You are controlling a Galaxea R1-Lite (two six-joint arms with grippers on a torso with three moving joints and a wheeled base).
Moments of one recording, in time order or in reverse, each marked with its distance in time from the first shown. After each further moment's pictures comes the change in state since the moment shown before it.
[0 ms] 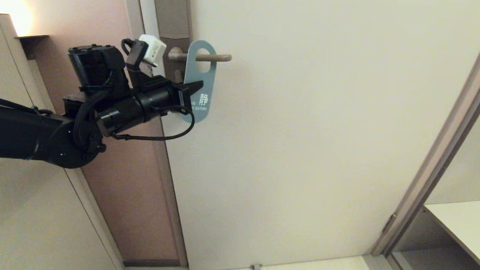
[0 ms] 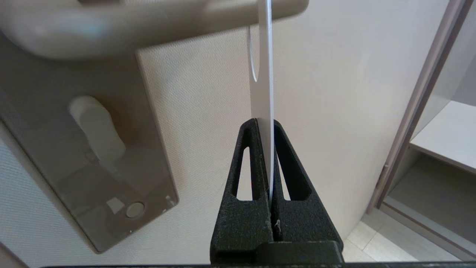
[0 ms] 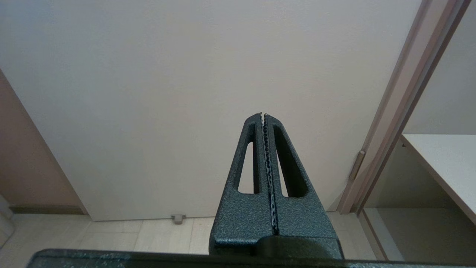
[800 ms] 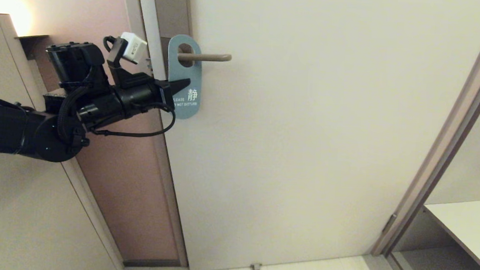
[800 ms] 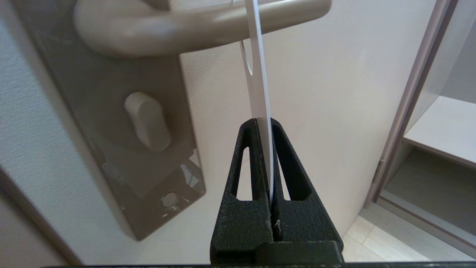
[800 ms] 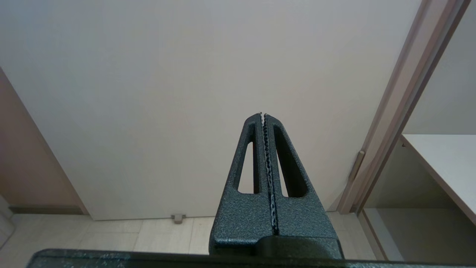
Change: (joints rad) left arm 0.104 -0.008 -0.002 0.001 -0.151 -0.001; right arm 0.000 0.000 0.000 0.000 0.000 0.000
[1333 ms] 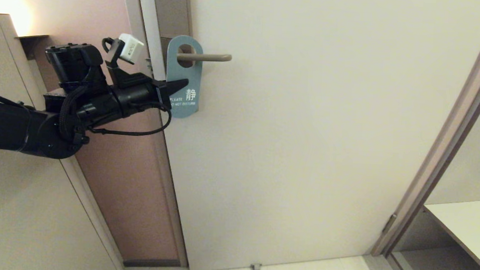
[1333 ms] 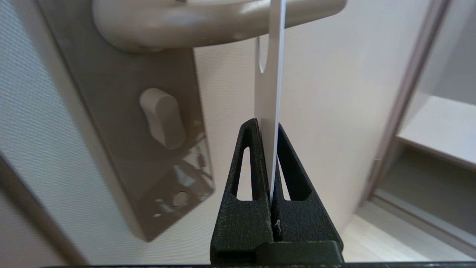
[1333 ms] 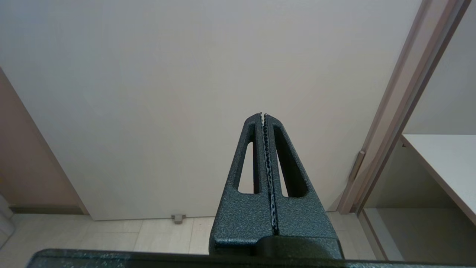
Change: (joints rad) left arm 0.041 0.027 -0.024 -0.003 -0.058 -0.017; right arm 0.000 0.000 0.000 0.000 0.000 0.000
